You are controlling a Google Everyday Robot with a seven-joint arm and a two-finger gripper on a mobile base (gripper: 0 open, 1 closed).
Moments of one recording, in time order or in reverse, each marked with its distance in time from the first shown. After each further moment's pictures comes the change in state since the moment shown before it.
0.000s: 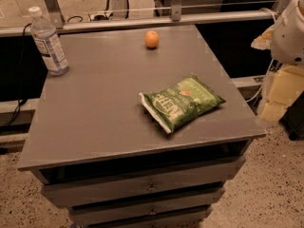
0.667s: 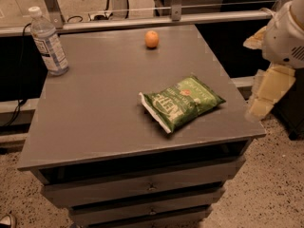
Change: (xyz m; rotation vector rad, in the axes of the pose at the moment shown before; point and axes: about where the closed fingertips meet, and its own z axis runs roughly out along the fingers) arm -0.007 -0.017 0.019 0.010 -0.068 -0.004
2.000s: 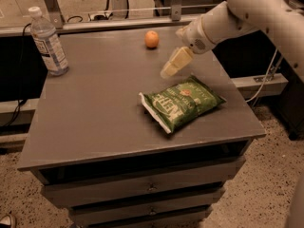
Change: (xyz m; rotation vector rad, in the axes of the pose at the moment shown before) arm -0.142 -0.158 0.162 -0.001 -0.498 0.104
